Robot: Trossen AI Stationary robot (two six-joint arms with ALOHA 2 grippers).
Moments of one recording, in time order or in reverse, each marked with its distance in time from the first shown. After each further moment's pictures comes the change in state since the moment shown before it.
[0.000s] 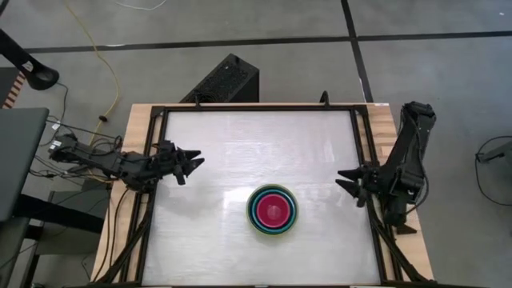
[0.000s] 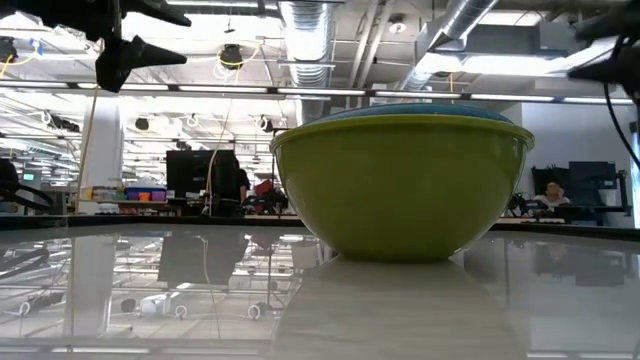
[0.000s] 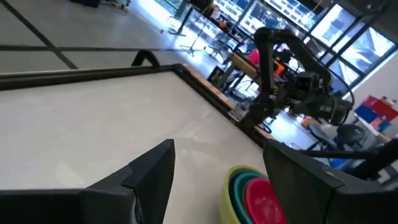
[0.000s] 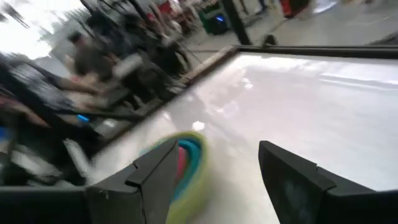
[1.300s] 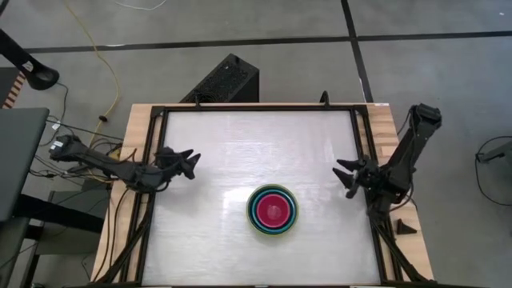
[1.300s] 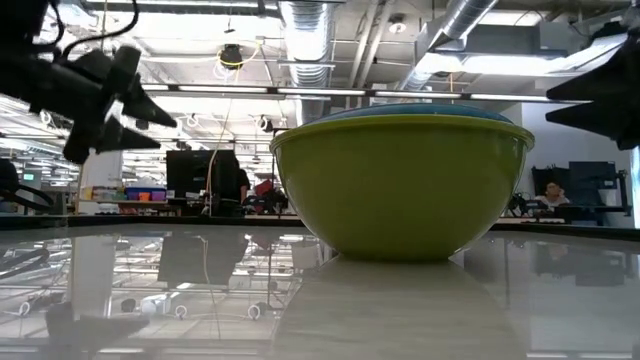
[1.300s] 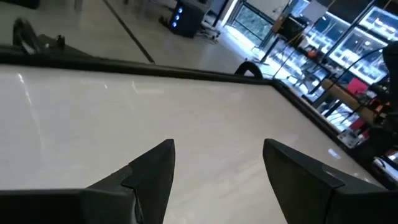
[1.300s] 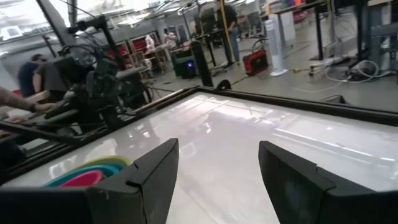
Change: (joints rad) left arm 0.000 -0.022 -0.316 0.088 -0.364 -0.112; right arm -0.159 -0.005 -0.239 0.068 0.143 -0.068
